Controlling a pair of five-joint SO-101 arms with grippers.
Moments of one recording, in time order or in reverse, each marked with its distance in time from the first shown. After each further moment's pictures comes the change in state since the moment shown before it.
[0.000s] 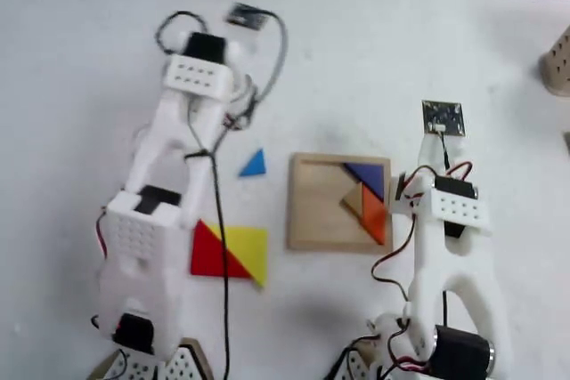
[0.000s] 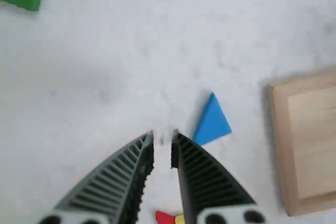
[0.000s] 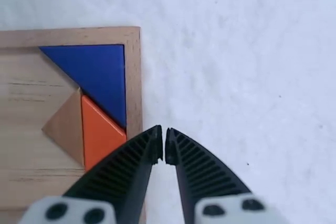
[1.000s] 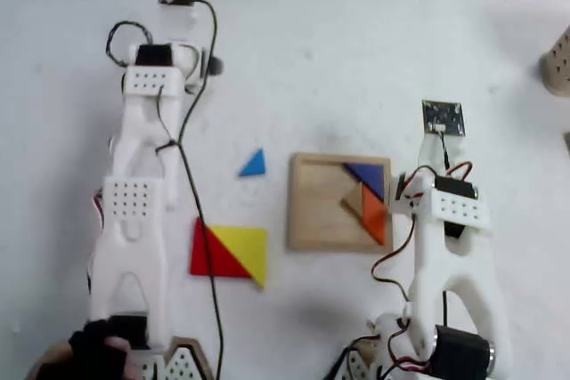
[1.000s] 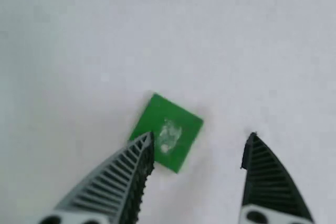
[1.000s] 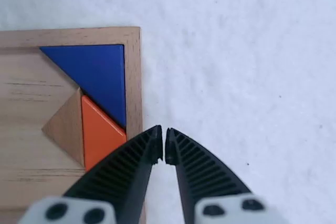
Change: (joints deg) left arm -15.8 32.4 -32.4 -31.0 -0.1; right arm 0.0 0.0 0.0 0.0 0.0
